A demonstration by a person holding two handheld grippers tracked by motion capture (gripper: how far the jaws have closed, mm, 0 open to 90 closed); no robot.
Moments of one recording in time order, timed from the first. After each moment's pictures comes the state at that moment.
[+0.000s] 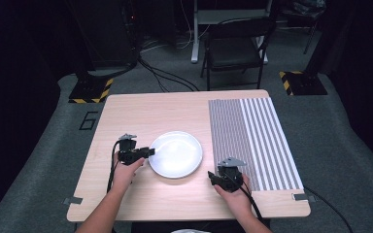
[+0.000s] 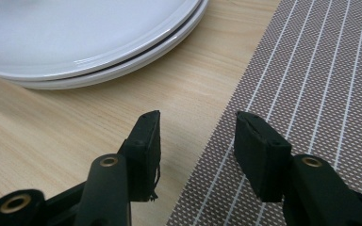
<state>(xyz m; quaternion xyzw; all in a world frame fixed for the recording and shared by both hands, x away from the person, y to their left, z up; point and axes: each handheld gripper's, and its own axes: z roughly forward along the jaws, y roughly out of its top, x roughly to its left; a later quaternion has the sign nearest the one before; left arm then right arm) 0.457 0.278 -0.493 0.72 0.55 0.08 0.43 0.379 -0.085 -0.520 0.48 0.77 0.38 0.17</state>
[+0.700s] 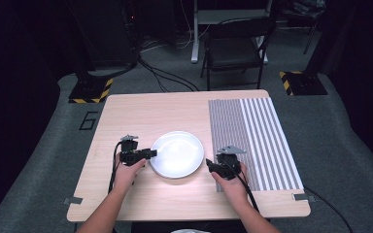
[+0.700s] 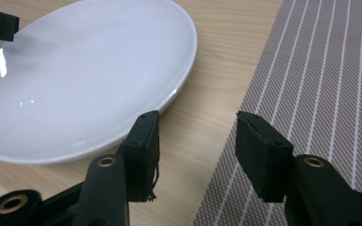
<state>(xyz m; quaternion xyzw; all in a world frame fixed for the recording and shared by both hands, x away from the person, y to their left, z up) 0.457 0.273 -0.498 0.72 0.54 0.06 0.43 0.410 -0.077 -0.499 0.50 0.74 0.41 0.18</state>
